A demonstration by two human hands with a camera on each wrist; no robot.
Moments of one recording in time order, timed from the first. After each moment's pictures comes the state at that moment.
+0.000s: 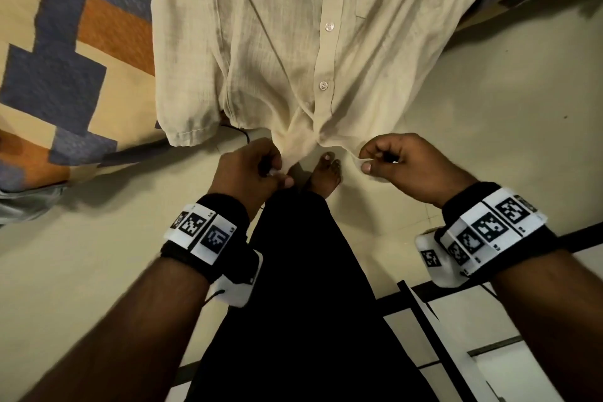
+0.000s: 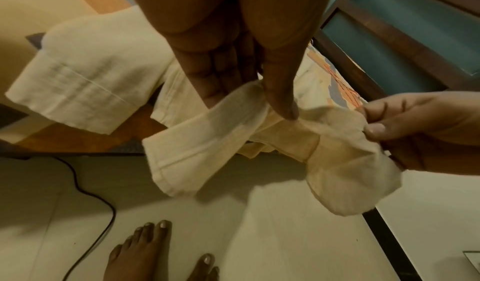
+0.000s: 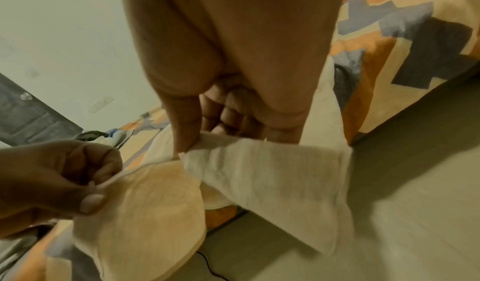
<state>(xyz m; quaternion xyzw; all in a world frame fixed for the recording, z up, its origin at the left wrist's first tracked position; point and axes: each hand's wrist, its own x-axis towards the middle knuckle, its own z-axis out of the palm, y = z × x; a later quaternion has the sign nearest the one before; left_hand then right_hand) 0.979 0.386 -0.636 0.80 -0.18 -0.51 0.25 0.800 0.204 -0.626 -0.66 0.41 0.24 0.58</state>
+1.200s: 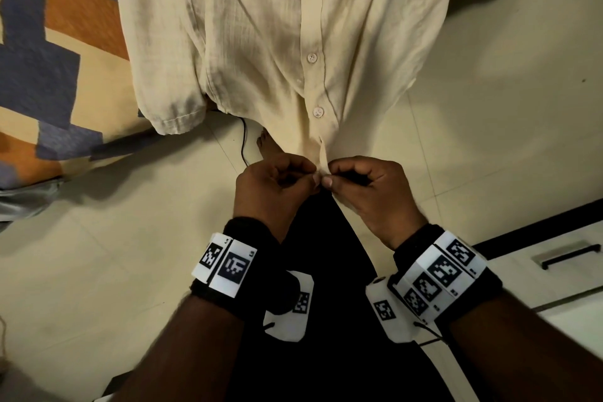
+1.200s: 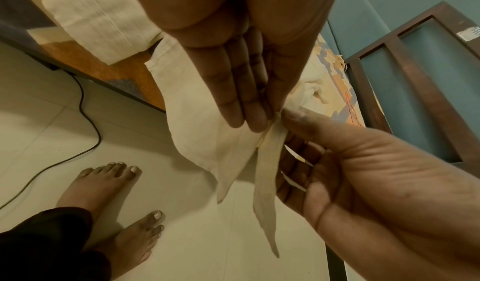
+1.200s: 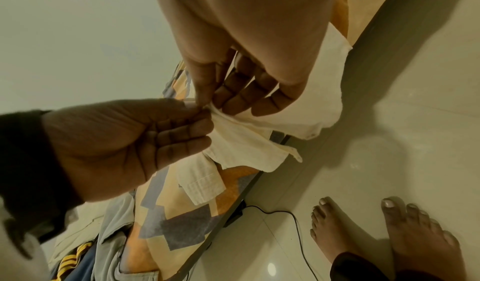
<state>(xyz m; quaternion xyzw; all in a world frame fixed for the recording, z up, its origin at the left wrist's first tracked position) 0.918 0.373 -0.597 0.77 -0.02 -0.53 0.34 0.791 0.287 -0.612 -0.50 0.54 0.02 0.68</state>
